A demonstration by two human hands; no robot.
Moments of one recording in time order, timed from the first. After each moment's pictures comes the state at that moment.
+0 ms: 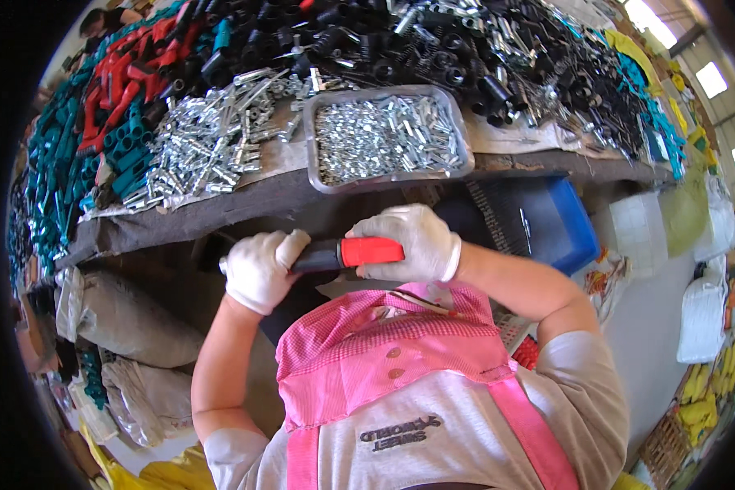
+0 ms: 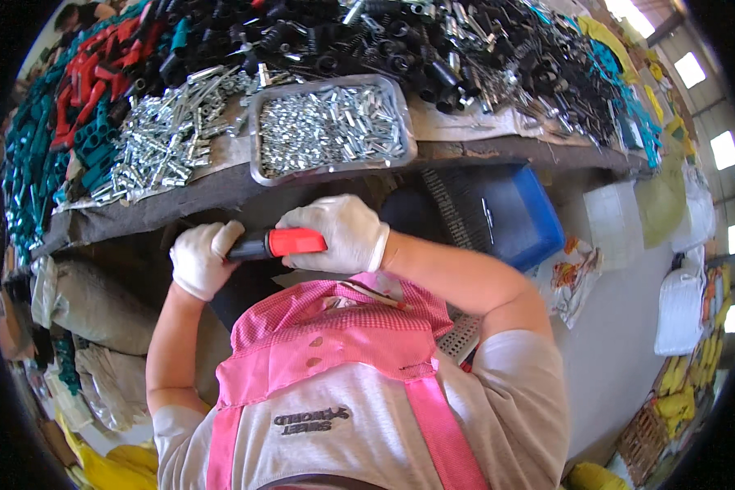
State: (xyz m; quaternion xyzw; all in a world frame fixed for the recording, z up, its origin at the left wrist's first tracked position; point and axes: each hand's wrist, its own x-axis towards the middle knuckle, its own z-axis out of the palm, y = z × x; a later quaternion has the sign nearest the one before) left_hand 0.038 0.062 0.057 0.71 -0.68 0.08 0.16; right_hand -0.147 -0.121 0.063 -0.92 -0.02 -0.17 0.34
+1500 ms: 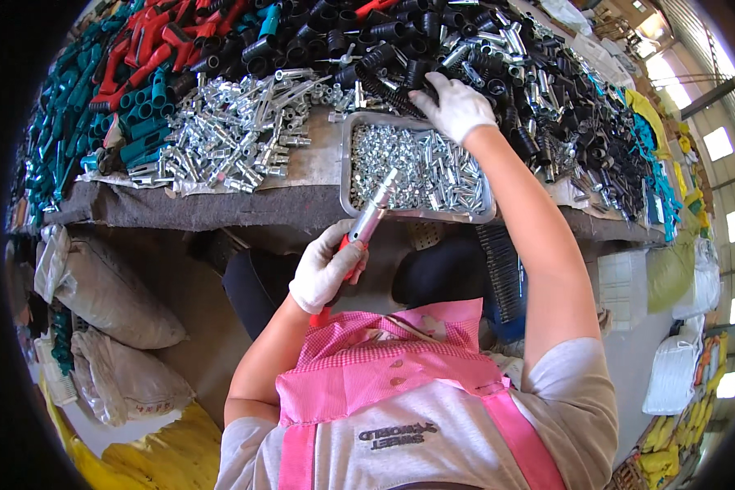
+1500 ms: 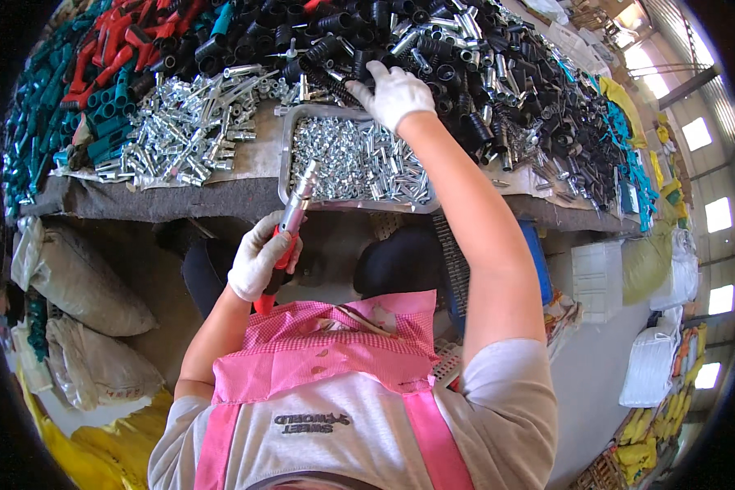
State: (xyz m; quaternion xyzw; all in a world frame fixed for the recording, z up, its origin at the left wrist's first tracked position) left_hand 0.012 0.013 0.007 0.48 -0.29 -0.50 0.66; right_hand -0.021 -0.288 0.097 -0.95 0.29 -0.10 -0.03
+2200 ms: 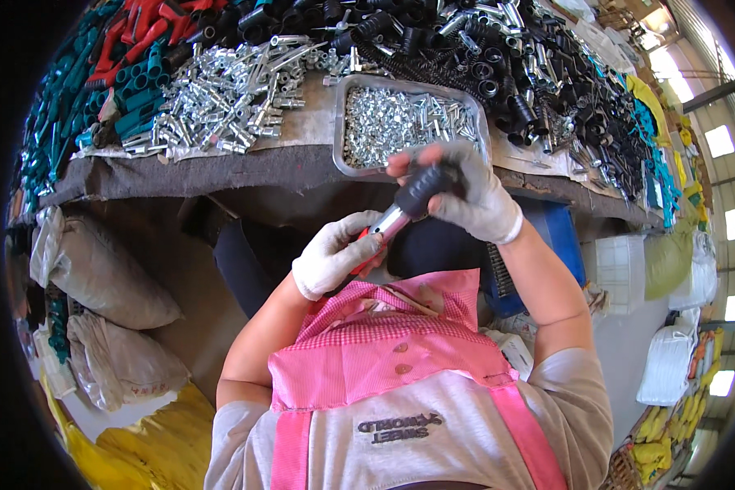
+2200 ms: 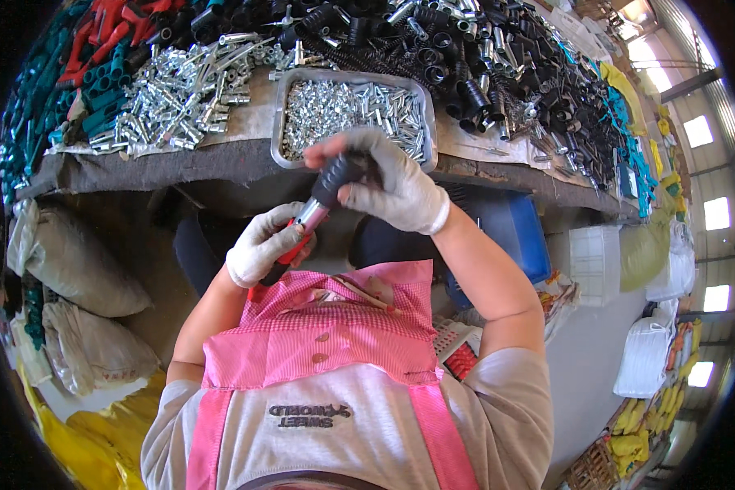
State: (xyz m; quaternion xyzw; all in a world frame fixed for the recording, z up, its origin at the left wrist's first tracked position) left_hand -0.017 0.026 0.031 0.43 -0.32 -0.58 0.61; right_hand -0.139 -0.168 0.088 -0.74 -0.09 -0.16 0.64
